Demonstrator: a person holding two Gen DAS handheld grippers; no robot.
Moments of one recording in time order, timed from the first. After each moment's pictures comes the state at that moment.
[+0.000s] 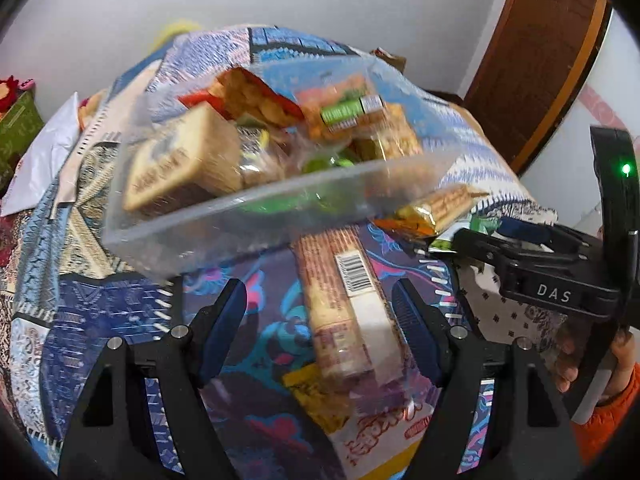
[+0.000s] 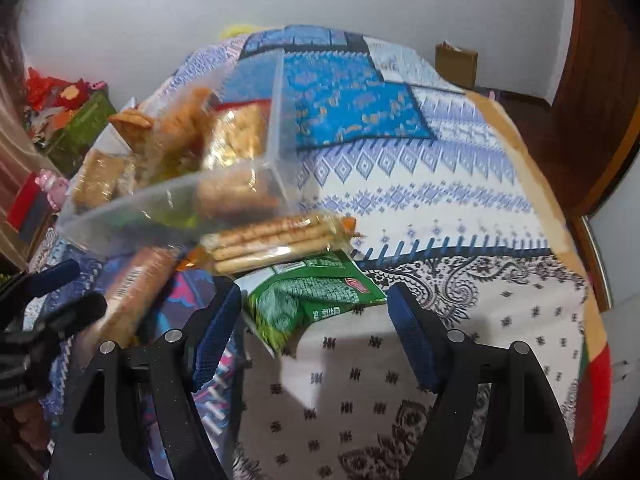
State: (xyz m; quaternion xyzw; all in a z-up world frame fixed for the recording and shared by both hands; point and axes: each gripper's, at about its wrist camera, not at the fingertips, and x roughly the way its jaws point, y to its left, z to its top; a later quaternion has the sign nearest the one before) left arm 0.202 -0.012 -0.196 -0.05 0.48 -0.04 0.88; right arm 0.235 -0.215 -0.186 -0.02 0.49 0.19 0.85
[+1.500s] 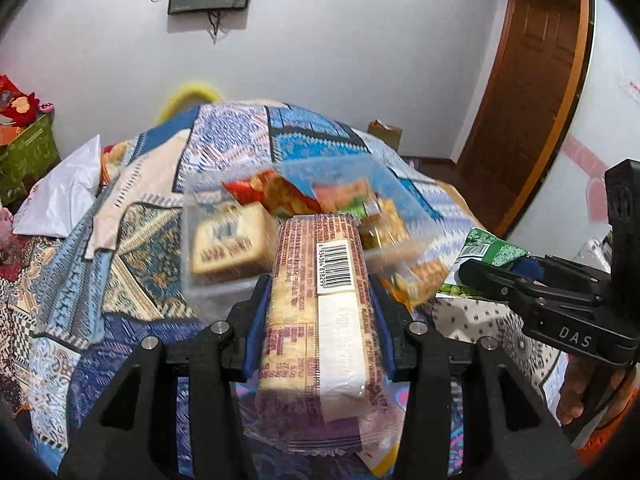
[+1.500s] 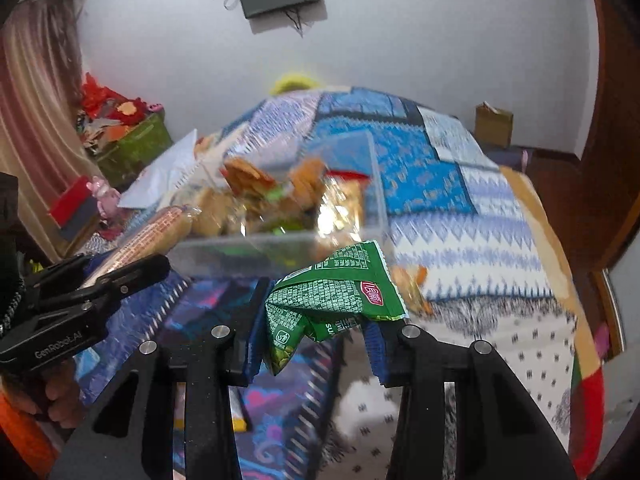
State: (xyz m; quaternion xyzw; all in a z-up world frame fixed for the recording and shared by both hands) left arm 0.163 0.021 -0.125 -0.07 0.35 -0.03 0.93; right arm 0.188 -0.185 -0.112 -0.02 0.39 0.27 0.88
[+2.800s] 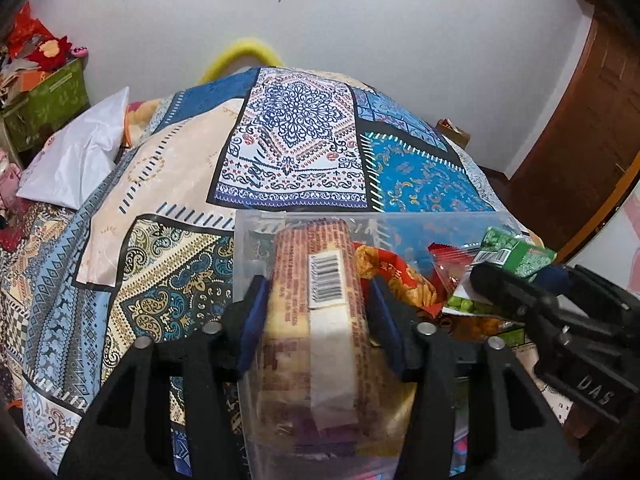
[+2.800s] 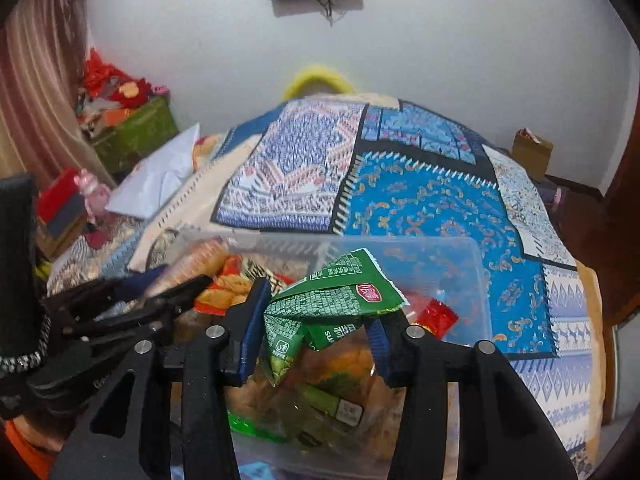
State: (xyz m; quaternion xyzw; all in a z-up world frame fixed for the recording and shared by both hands) left arm 0.300 0.106 -0.169 -0.14 0.41 0.05 0.90; right arm 0.299 -0.077 -0.121 -0.07 0.41 0.29 0.86
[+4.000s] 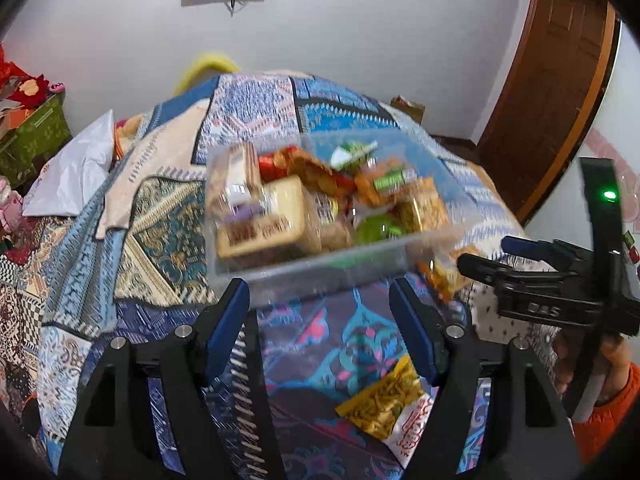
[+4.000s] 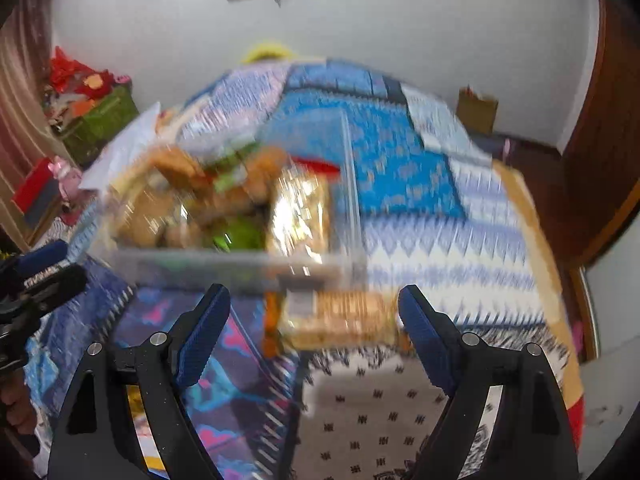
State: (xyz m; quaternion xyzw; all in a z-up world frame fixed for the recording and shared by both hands) left arm 0.179 0.038 -0.149 -0.08 0.41 0.00 0.91; right arm 0.241 -0.176 -0.155 -0.06 0.46 0.21 0.86
